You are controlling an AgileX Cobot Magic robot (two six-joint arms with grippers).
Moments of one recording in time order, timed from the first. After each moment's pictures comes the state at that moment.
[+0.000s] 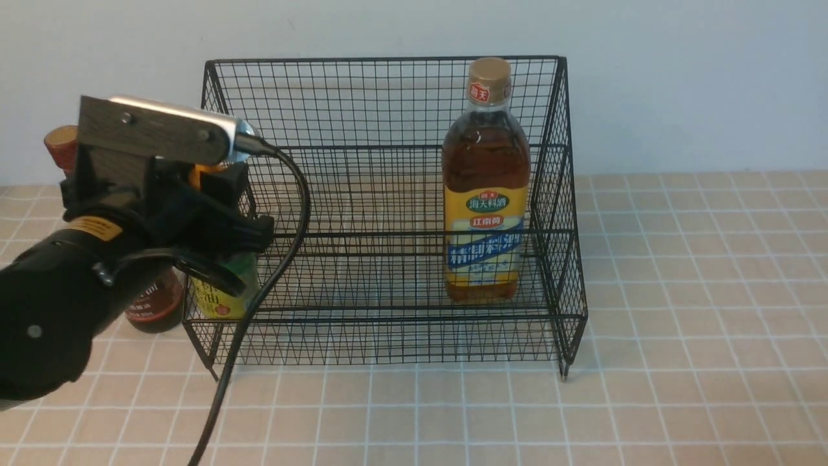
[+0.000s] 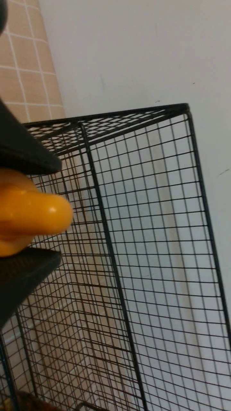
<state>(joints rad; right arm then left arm) 0.03 -0.01 0.02 0.09 0.37 0.02 -0.37 1.27 -0.65 -0.60 -0.34 0.61</state>
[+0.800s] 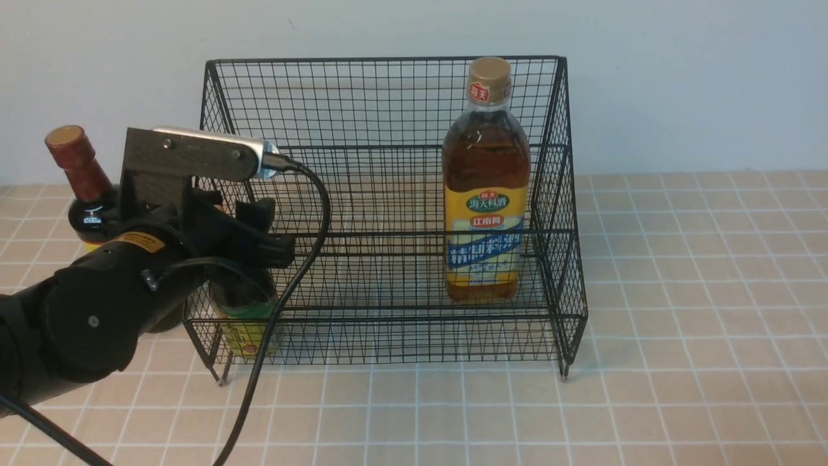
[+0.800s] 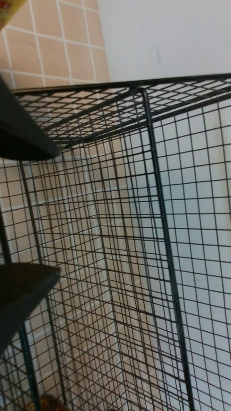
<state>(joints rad) 0.03 -0.01 0.02 0.09 0.37 0.02 -0.37 1.38 -0.66 -0.61 -0.32 0.52</state>
